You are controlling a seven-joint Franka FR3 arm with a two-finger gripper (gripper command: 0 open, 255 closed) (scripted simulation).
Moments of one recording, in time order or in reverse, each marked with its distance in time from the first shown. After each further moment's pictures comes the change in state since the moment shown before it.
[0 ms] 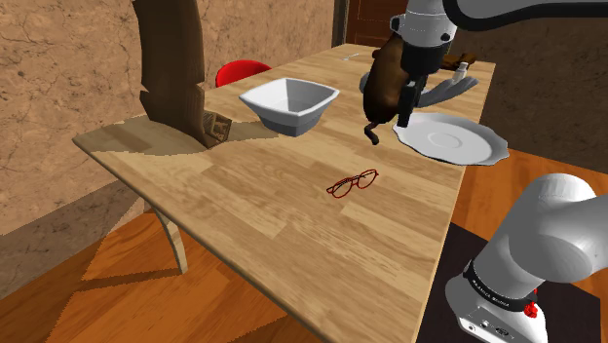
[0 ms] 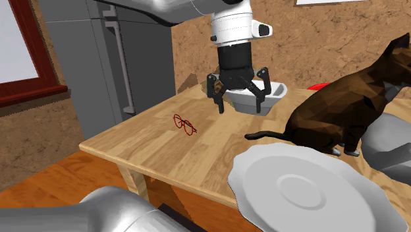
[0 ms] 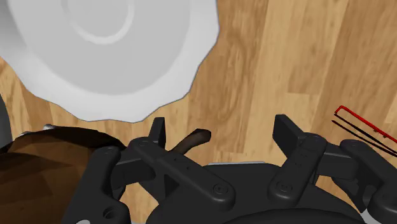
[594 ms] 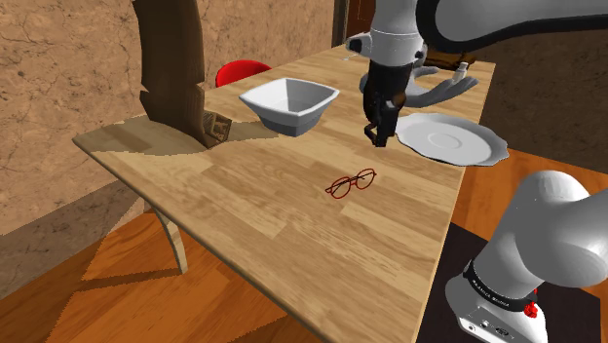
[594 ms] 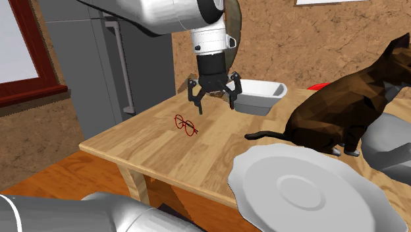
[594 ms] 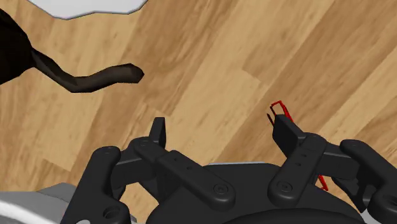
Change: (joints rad) arm 0.176 0.098 0.020 0.003 0.047 0.097 -0.271
